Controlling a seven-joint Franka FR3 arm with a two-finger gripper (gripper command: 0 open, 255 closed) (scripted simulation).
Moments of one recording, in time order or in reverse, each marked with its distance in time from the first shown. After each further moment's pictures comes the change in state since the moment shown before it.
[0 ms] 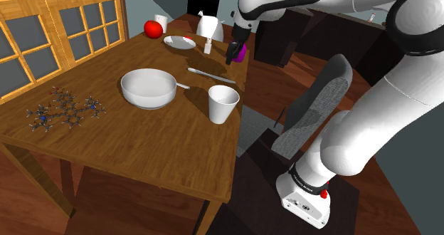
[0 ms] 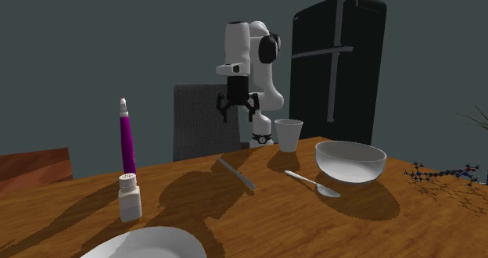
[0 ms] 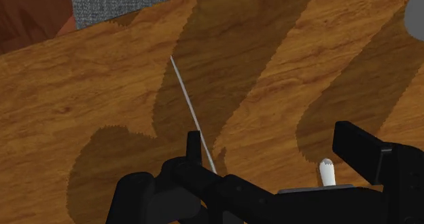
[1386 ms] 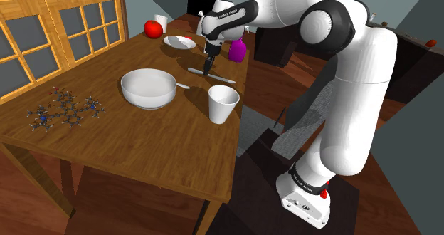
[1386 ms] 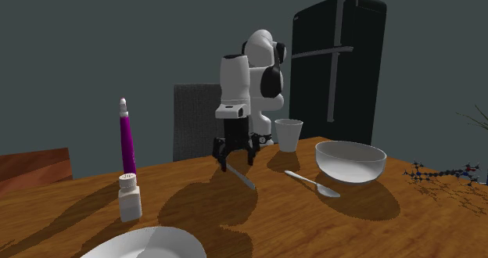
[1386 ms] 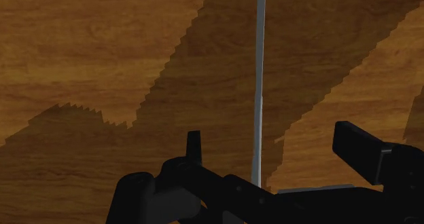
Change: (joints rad) arm 0.000 0.496 0.009 0.325 0.172 0.132 -0.330
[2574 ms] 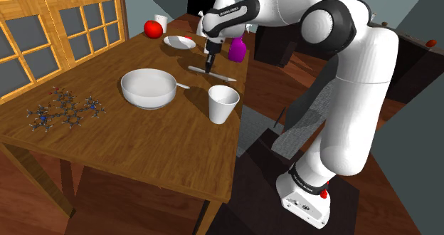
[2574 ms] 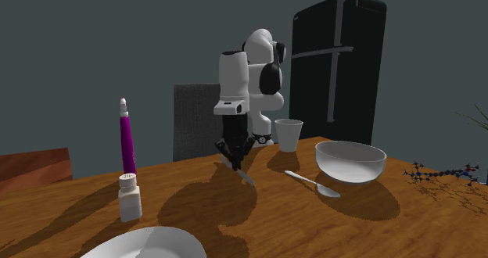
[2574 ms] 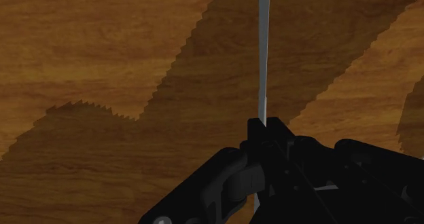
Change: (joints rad) arm 0.000 -0.008 -0.007 0.015 -0.002 -0.022 0.001
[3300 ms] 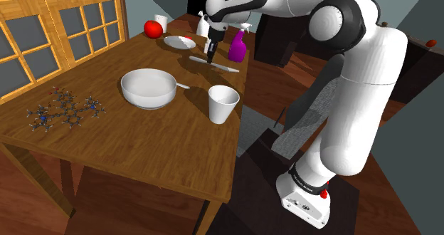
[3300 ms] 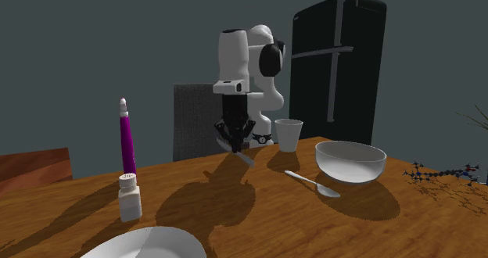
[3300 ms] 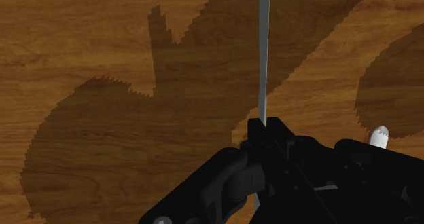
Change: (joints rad) arm 0.000 -0.052 -0.005 0.075 -0.024 -0.124 0.019
